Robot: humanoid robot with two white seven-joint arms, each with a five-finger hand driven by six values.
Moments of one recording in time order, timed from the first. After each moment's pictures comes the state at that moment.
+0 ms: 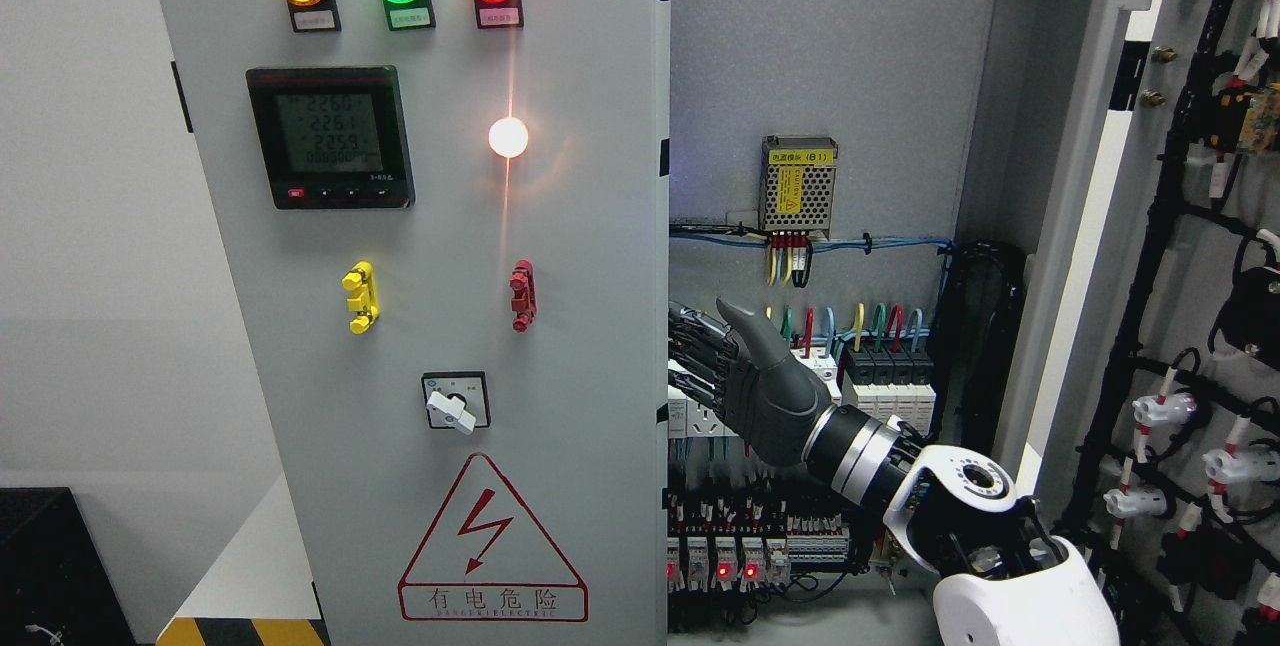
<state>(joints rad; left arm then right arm) 0.00 -0.10 0.18 0.05 -0.15 -0.12 0.12 -0.83 -0.09 0.22 -1.35 -0.50 0.37 0.57</state>
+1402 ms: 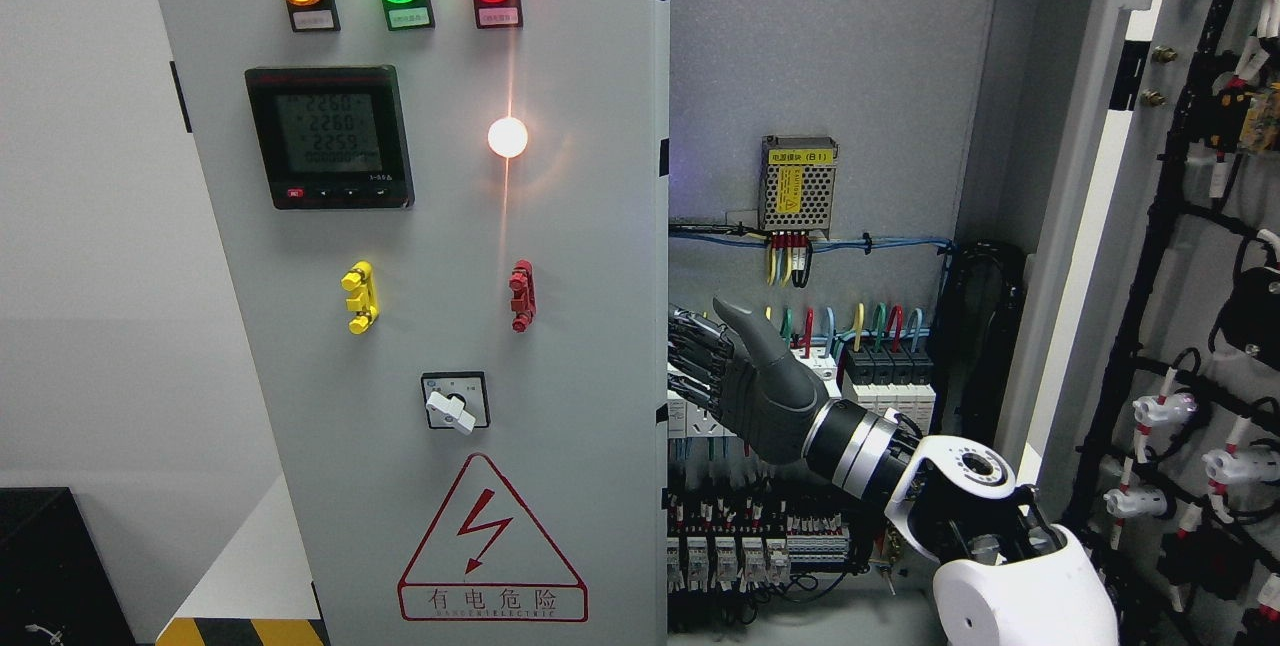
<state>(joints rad) 0.00 -0.10 0.18 0.05 -0.15 -0.12 0.12 -0.85 -0.09 0.22 -1.31 -0.50 0.37 0.65</state>
